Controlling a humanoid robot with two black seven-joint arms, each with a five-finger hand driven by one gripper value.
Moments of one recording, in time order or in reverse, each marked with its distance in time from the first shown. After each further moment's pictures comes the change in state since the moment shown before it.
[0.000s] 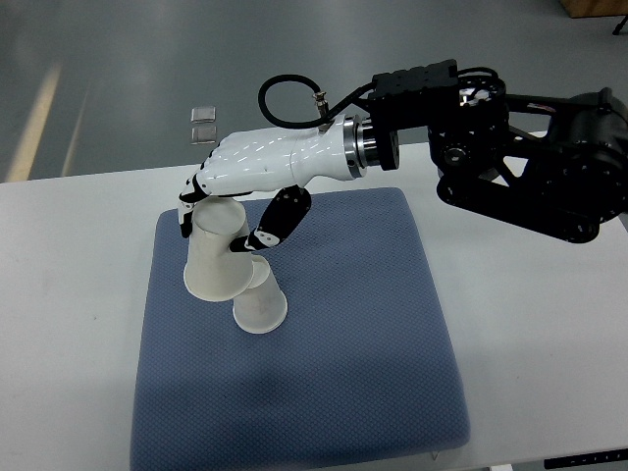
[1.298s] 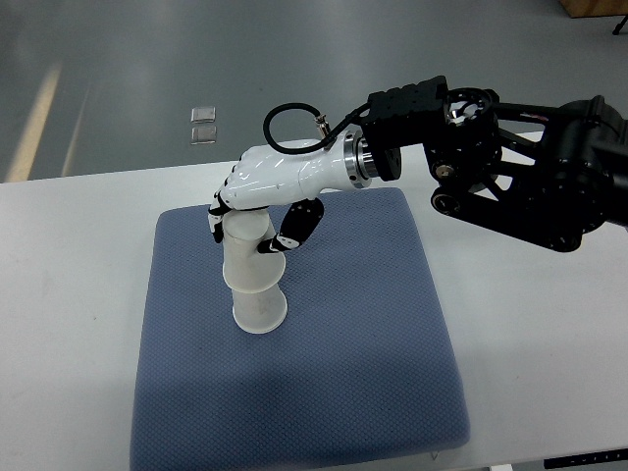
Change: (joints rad) left arm 0.000 0.000 0.000 0.000 0.000 0.000 0.000; right arm -0.040 0.018 -0.006 -0.055 -0.159 0.042 -0.001
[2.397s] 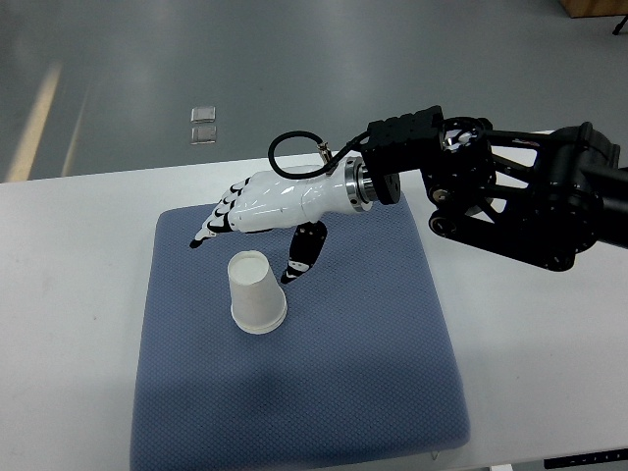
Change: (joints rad) left arm 0.000 0.000 0.000 0.000 0.000 0.000 0.000; right arm -0.052 0.011 -0.014 -0.002 0.007 -0.020 -0.002
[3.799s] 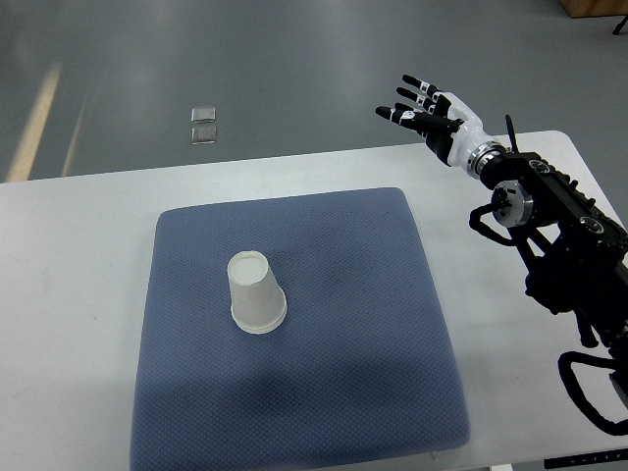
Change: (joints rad) left arm 0.000 0.000 0.000 0.000 0.000 0.000 0.000; right arm -0.491 0.255 0.929 -0.552 0.935 -0.301 -0.367
